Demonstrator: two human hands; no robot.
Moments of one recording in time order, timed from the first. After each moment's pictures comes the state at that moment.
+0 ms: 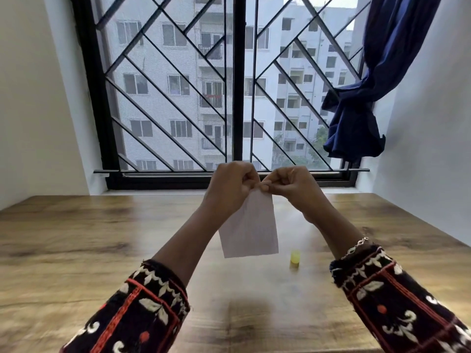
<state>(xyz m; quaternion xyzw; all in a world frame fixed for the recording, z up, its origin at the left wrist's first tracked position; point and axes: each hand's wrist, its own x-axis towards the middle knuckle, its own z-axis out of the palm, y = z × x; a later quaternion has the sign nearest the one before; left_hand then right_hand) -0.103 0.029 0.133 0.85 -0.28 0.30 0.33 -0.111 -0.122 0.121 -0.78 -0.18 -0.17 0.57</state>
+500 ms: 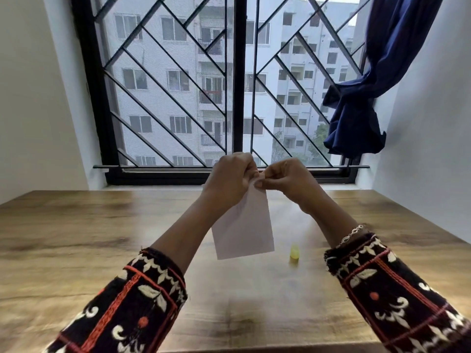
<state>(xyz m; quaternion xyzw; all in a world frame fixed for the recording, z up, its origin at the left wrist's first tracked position) -0.101 0.030 0.137 0.86 -0.27 0.31 0.31 -0.104 -0.118 0.127 -0.80 -0.18 -0.14 0.55</state>
